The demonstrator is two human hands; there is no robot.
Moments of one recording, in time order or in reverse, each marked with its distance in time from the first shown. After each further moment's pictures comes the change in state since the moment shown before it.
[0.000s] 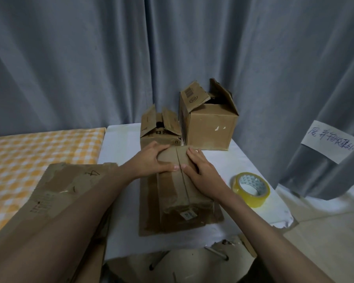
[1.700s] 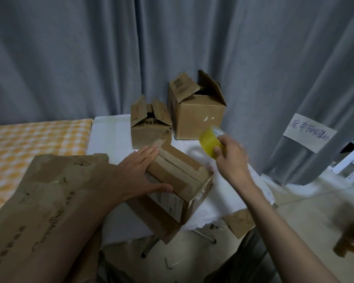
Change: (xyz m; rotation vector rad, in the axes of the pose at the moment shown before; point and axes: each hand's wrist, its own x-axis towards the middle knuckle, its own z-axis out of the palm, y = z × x) left_hand -0.066 -0.008 0.026 0.222 0.019 0.132; right_hand -0.047 -0.021 -0.059 -0.248 0.425 0.292
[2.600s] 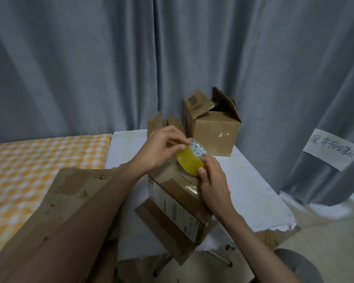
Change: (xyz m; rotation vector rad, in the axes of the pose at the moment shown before) left_hand 0.048 0.033 -0.084 -0.453 0.348 0.220; right_hand -0.024 -0.039 0.051 0.374 -0.047 -0.260
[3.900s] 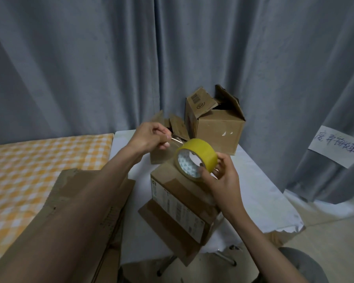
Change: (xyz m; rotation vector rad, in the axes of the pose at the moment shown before) left_hand 0.019 -0.026 -0.022 -0.359 0.101 -0.549; right_hand 0.003 0.012 -0.001 0.465 0.128 0.137
